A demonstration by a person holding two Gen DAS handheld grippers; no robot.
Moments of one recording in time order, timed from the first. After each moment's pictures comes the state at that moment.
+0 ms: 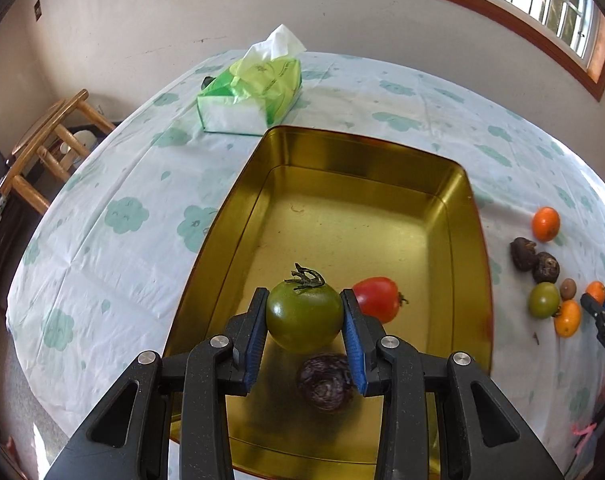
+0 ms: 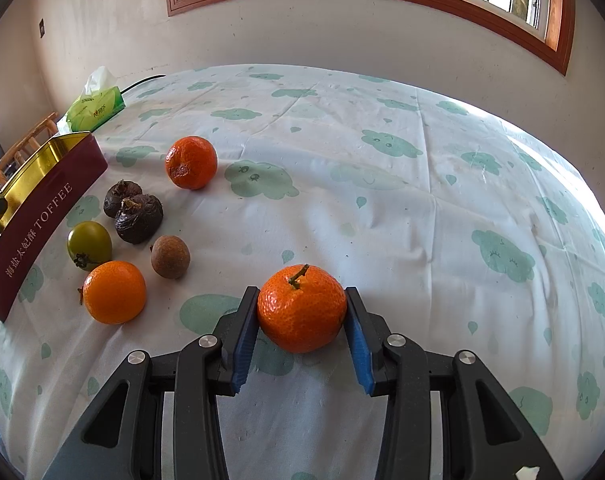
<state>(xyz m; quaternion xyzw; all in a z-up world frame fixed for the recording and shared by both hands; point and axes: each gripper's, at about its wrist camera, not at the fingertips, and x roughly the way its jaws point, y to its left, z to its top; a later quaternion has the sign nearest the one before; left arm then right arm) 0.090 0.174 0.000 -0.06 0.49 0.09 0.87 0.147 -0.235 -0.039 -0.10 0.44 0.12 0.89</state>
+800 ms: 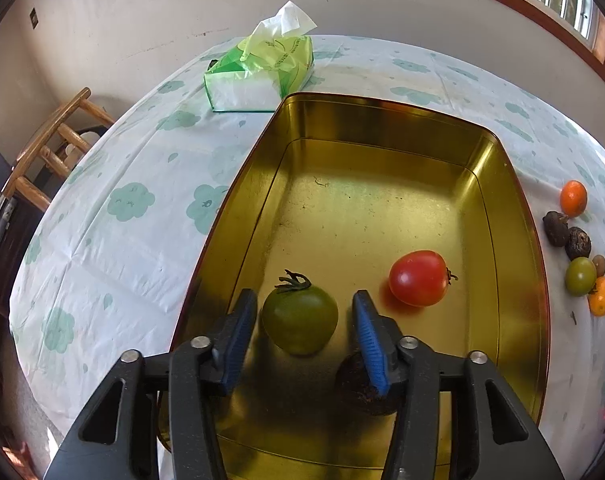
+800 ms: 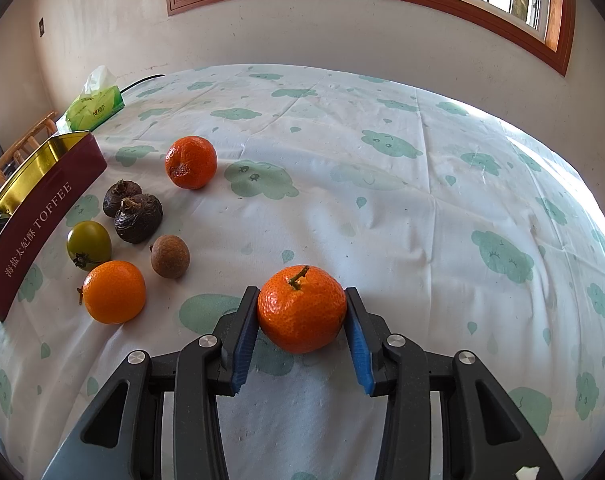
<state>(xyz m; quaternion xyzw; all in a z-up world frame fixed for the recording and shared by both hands) 0.090 0.182 -0.023 -0.03 0.49 0.10 0.86 0.147 -0.235 -0.039 -0.10 0.44 0.11 0.89</state>
